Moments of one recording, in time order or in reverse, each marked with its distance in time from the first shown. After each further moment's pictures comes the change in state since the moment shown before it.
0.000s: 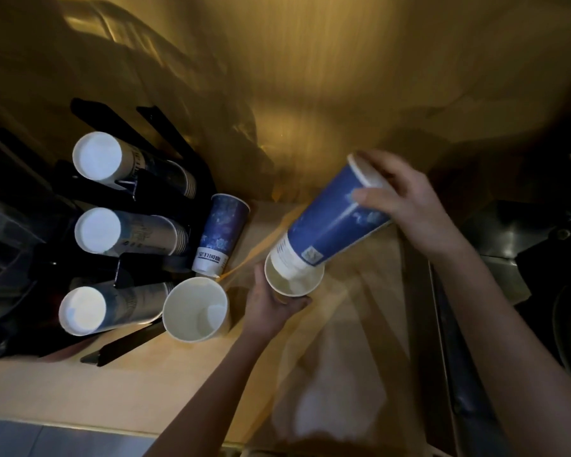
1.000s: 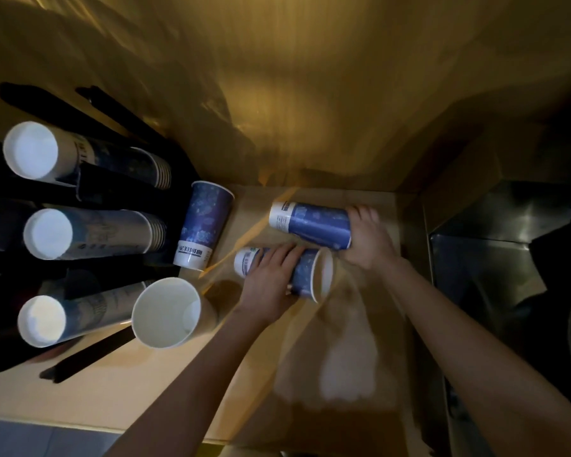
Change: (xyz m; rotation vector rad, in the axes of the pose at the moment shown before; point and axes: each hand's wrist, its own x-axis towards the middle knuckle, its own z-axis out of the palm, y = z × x) left_hand 0.034 0.013 0.021 0.783 -0.312 0.313; right_hand 0.043 0.188 0.022 -0.902 -0.108 0.151
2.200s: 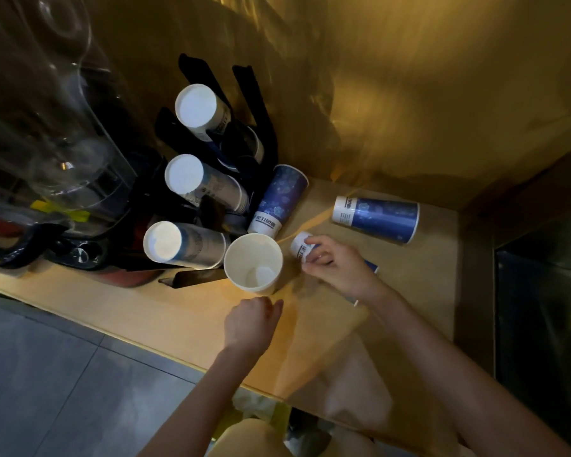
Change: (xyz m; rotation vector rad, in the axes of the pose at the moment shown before) left_hand -0.142 -0.041 -0.007 -0.039 0.014 -0.696; right_hand -0.086 -0.156 0.006 0.771 -0.360 -0.158
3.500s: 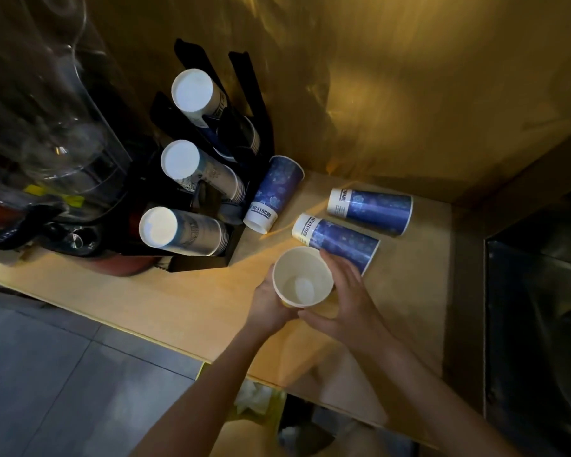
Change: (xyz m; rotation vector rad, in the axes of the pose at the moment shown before) left_hand 0.023 0.008 0.039 -0.508 -0.030 0.160; right_hand -0.062 0.046 0.028 -0.321 0.221 -0.292
